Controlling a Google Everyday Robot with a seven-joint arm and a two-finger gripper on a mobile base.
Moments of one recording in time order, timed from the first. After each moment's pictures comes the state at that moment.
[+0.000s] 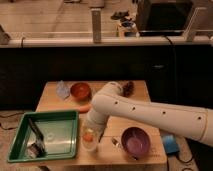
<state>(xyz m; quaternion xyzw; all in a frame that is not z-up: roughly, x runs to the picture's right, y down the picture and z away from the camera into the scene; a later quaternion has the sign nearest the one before) -0.080 0.196 0.652 -0.21 -0.34 -0.45 0.79</state>
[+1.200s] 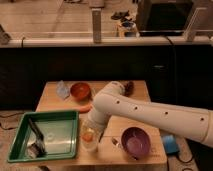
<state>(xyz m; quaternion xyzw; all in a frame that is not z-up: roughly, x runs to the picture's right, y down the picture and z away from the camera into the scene) -0.075 0.194 0.647 -0.21 -0.36 -0.46 0.79</state>
